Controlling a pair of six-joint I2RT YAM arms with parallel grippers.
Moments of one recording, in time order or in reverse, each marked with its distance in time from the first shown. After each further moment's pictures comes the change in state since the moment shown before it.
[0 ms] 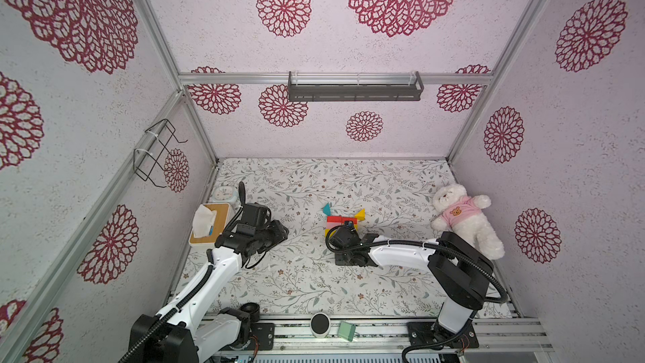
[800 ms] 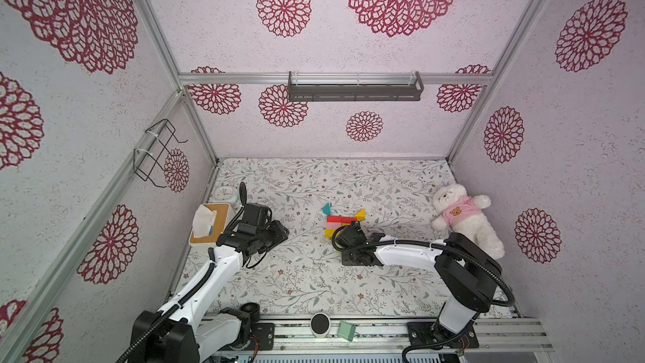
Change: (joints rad) left arm -0.005 0.026 0.000 0.002 0.000 -0.011; right arm -0.039 -0.036 -0.035 -0.032 0.007 -0.030
